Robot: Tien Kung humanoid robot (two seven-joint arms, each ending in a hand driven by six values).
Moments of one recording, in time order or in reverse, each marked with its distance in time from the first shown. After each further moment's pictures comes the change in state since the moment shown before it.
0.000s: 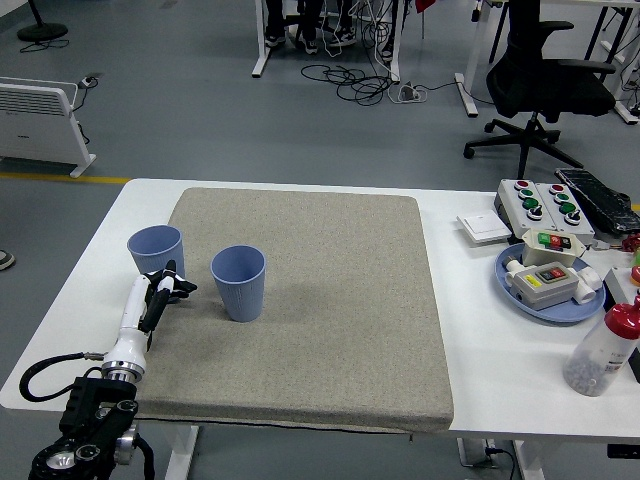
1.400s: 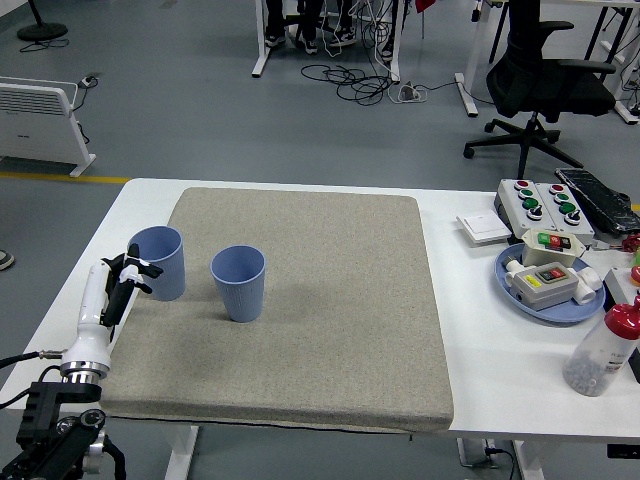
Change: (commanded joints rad) left arm 0.220 0.162 0.041 -0.547 0.028 0.209 0.151; right arm -0.004 -0.002 0.015 0.000 0.007 -0.002 0.002
